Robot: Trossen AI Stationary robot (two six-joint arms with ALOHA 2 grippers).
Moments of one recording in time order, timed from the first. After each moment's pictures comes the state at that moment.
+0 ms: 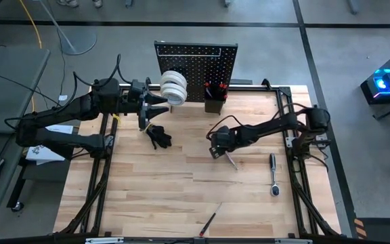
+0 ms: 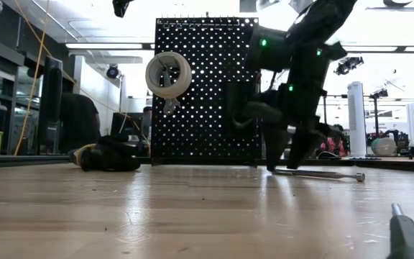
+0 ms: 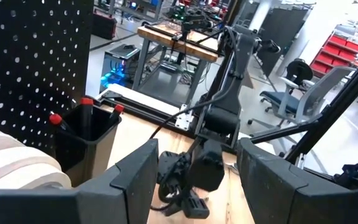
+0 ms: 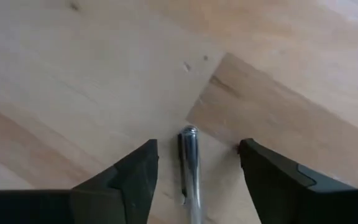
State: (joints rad) left arm 0.27 0.94 1.03 -0.24 0.12 -0.29; right arm 0.00 1.77 0.98 -0.50 0.17 1.01
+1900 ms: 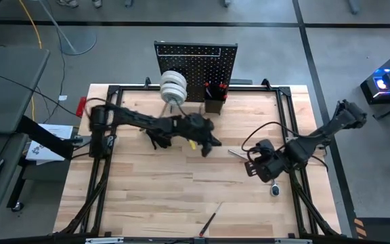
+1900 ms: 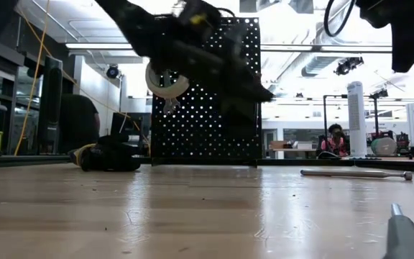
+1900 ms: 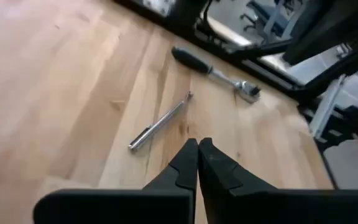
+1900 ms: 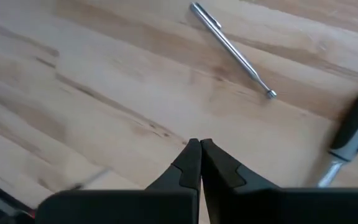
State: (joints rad) left arm 0.11 1.92 1.17 0.29 0.25 -0.41; right arm 0.54 1.24 1.02 -1.08 0.26 1.73
